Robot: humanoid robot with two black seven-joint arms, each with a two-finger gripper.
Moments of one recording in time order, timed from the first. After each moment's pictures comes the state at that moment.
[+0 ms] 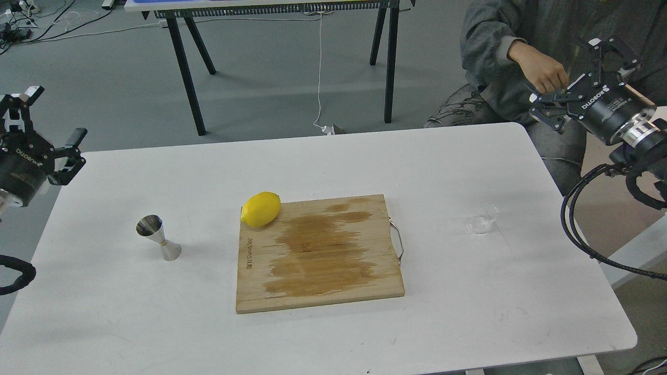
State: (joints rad) left arm -0.58 0.69 -0.65 -0.74 0.18 -0.49 -0.49; right arm 0.54 -0.65 1.11 0.90 0.26 0.49 -0.22
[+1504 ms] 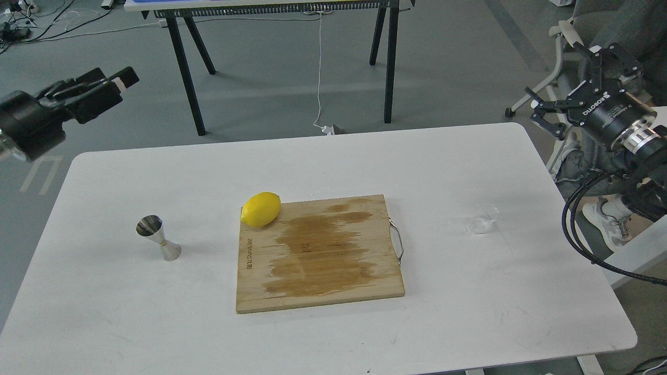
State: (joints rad) left arm -0.64 0.93 -0.68 -1.18 1.56 0.20 -0.49; right arm 0.52 -0.65 1.12 0.90 0.26 0.49 -0.21
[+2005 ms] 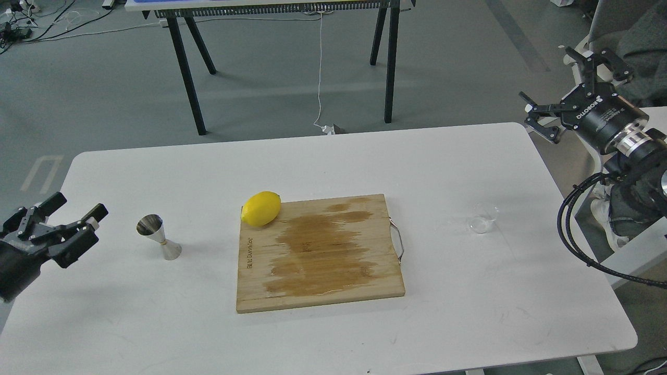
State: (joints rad) left arm -0.17 0.95 -0.68 -1.17 1.63 0.49 -0.49; right arm 0.52 -0.64 1.10 0.90 0.26 0.49 -0.21
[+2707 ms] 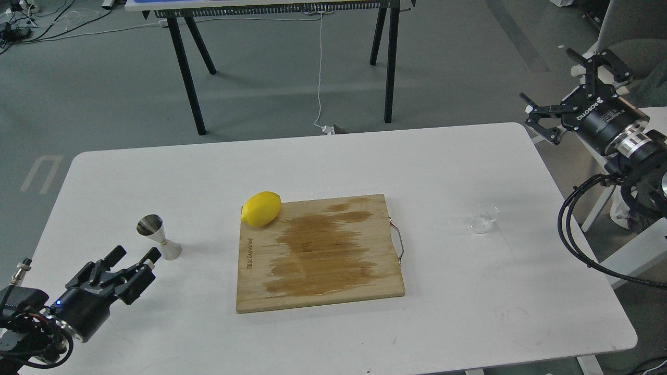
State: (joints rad) left arm -0.11 0.63 -0.67 -0.97 1.64 0.49 -0.49; right arm 0.51 -0.64 1.11 0.90 0.26 0.49 -0.21
